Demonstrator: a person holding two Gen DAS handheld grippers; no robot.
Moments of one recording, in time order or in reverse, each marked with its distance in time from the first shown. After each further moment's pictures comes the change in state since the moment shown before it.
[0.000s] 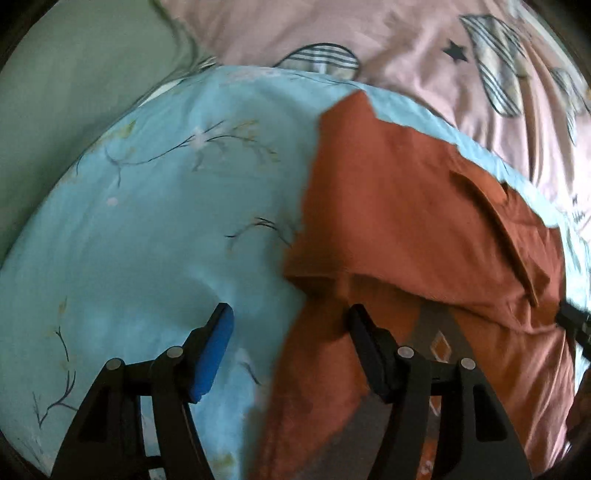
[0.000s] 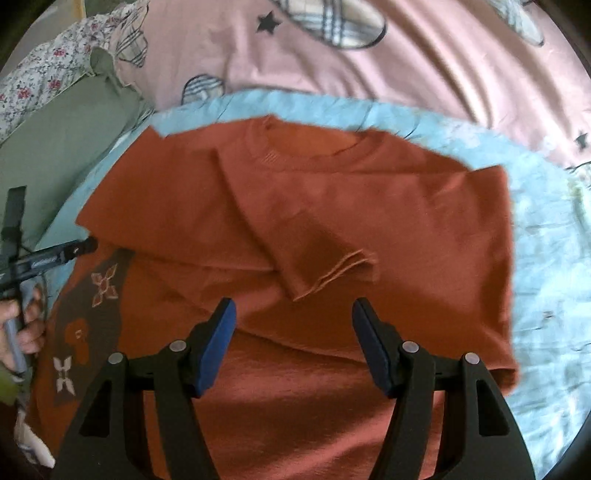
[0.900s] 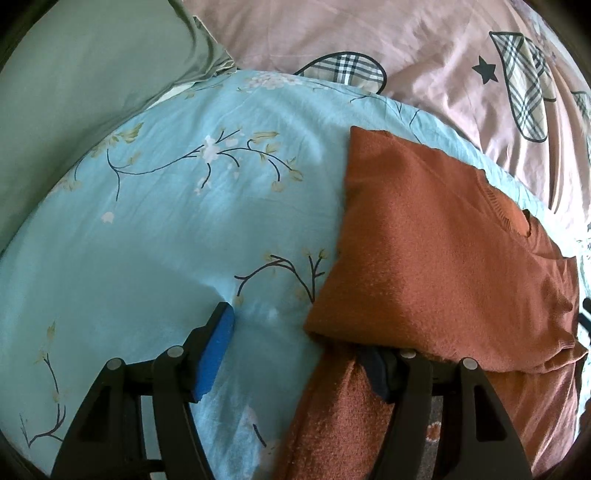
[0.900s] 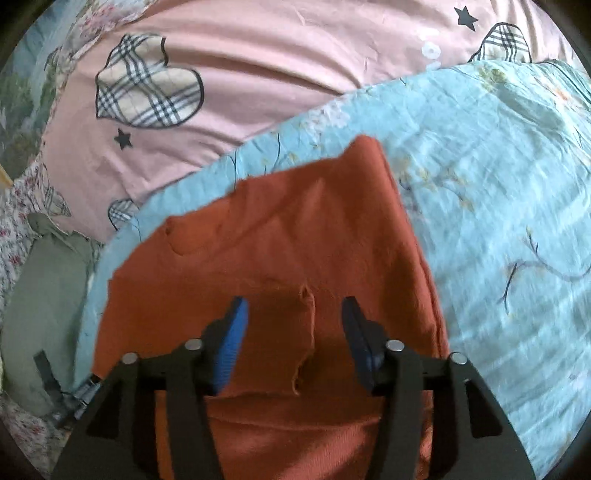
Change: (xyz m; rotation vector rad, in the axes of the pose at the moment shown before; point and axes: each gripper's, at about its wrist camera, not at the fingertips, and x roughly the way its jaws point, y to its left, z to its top) left arm 0.021 -0.002 0.017 -0.043 -0.048 0.044; right arm -0.013 -0.109 0.007 0.513 -0.136 -0.003
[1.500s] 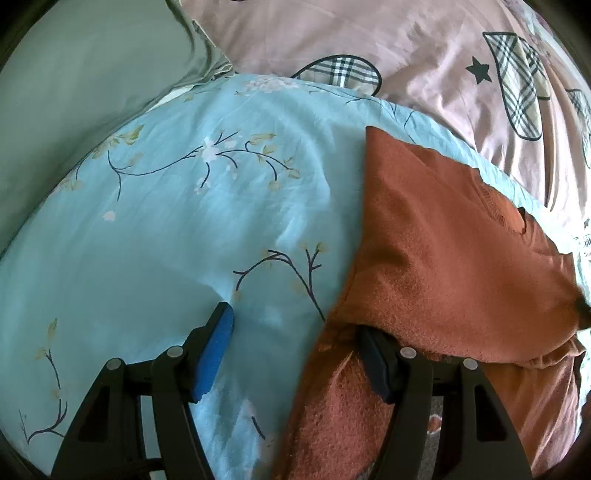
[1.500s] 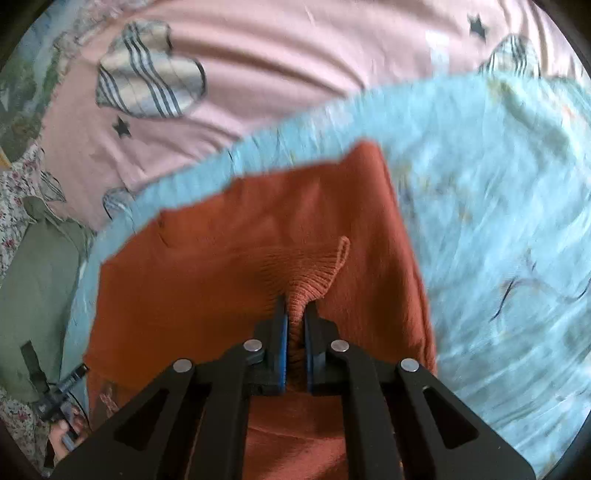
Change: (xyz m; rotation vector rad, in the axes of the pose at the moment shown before) left arm -0.005 0.000 -0.002 0.001 -0.003 -0.014; right arm 0.002 0.000 0.013 -0.048 0.020 -0.025
